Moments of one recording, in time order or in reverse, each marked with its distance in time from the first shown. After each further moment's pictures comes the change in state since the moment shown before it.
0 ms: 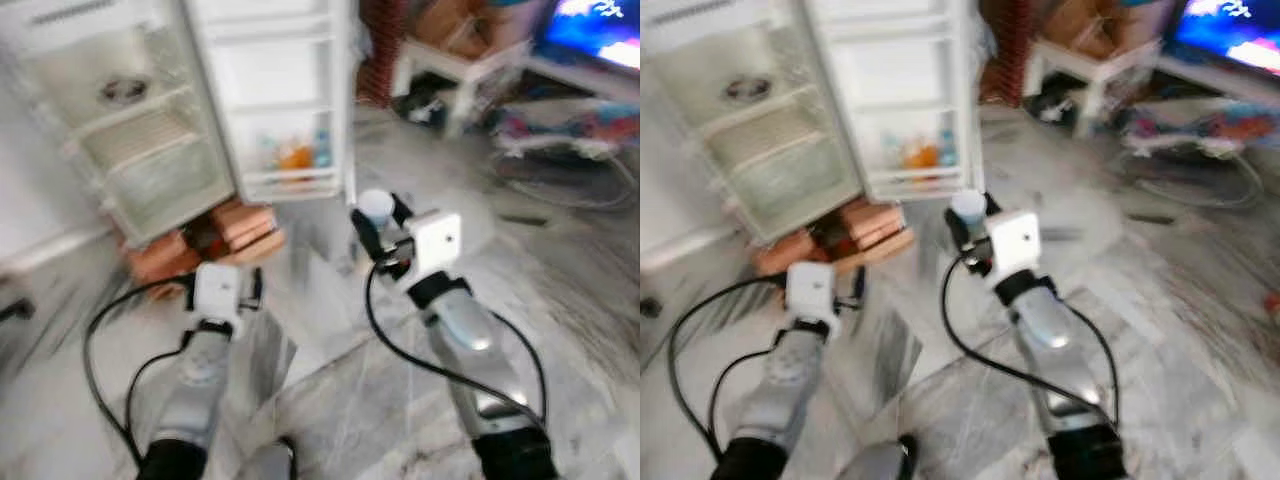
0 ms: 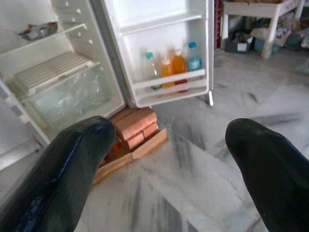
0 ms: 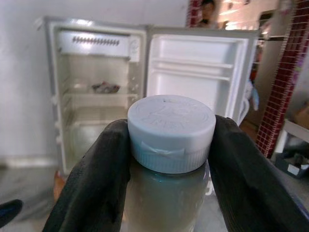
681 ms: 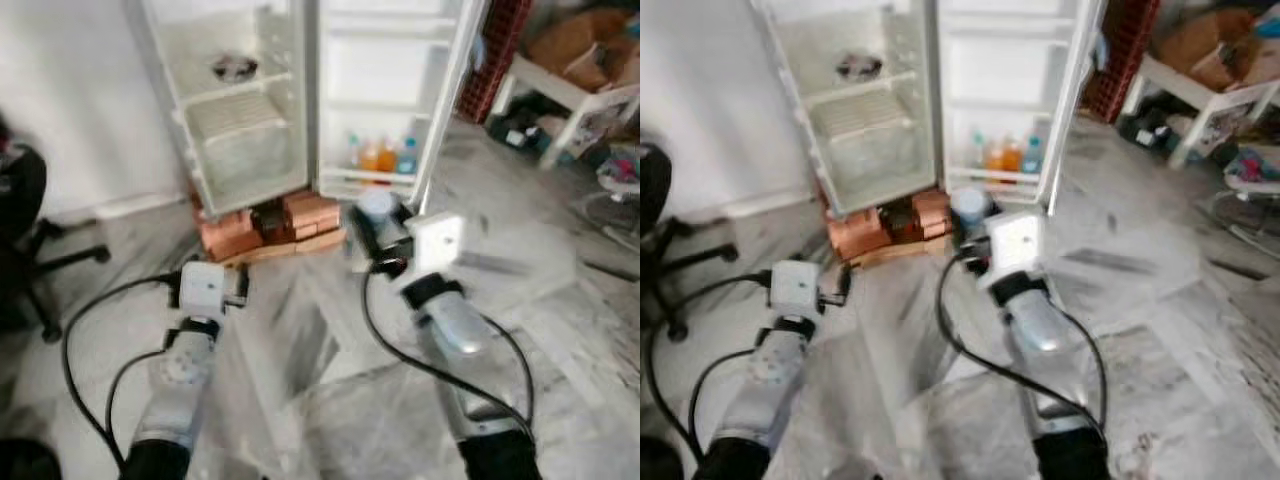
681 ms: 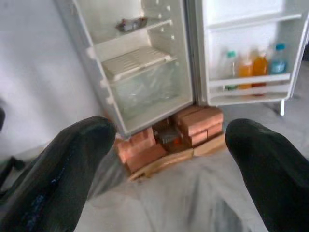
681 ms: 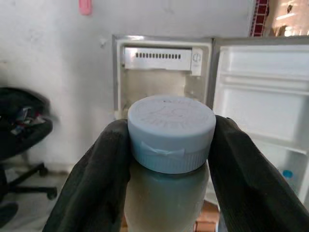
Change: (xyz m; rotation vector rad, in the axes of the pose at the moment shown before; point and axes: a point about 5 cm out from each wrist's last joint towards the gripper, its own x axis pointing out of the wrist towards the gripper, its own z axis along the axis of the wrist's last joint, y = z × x) left arm -0.001 0.016 0.003 0.015 -0.048 0.038; right arm 0.003 0.008 0.001 0.050 -0.034 -0.025
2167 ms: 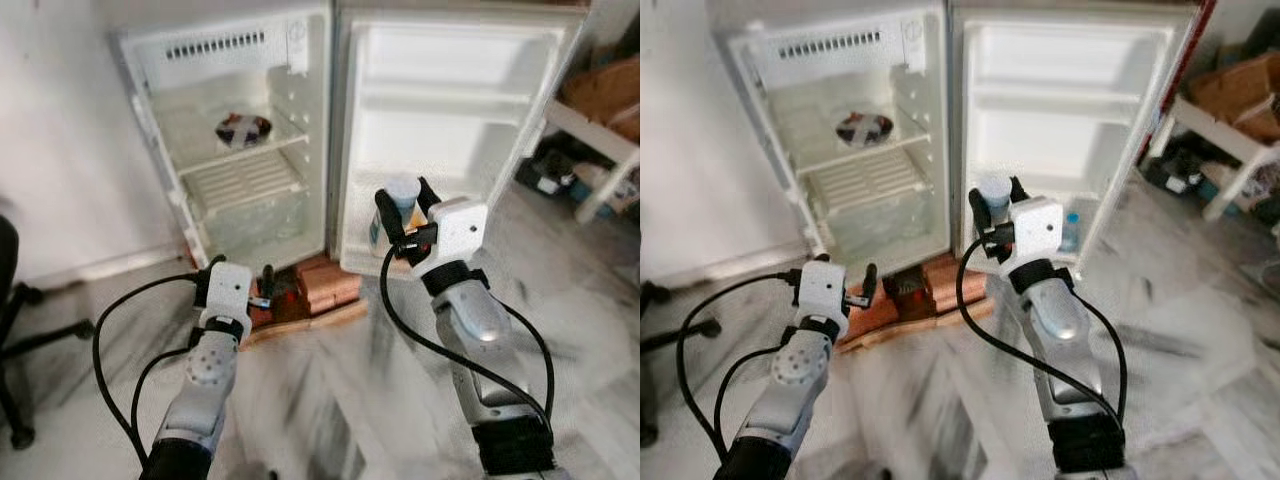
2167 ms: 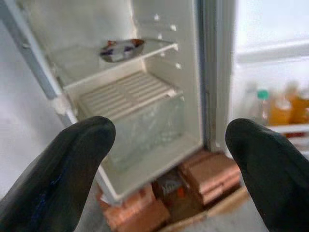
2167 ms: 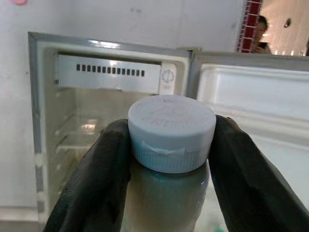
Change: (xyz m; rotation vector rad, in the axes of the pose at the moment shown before) left arm 0.004 -0.019 0.006 0.016 -0.004 -0.050; right arm 0.007 -0.021 0.008 -0.057 -0.051 -0.076
